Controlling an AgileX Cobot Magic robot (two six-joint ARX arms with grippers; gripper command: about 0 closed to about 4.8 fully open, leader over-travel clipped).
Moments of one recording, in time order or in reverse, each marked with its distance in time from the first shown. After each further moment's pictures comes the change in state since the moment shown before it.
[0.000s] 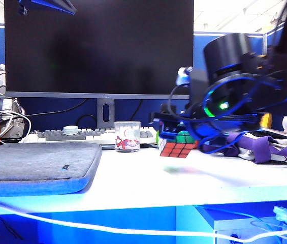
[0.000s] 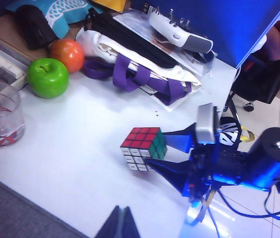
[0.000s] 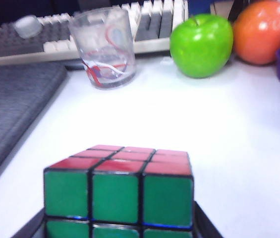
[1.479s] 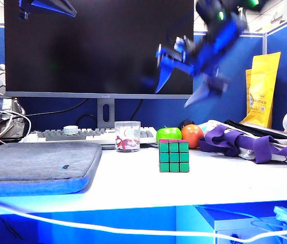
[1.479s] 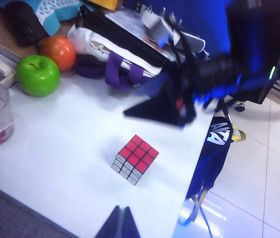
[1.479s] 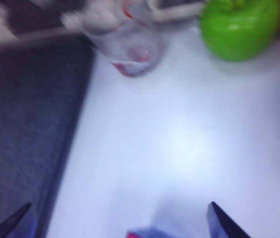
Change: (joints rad) left arm 0.001 -0.002 -0.031 0.014 0.034 0.000; right arm -0.196 -0.112 0.727 -1.281 -0.456 0.106
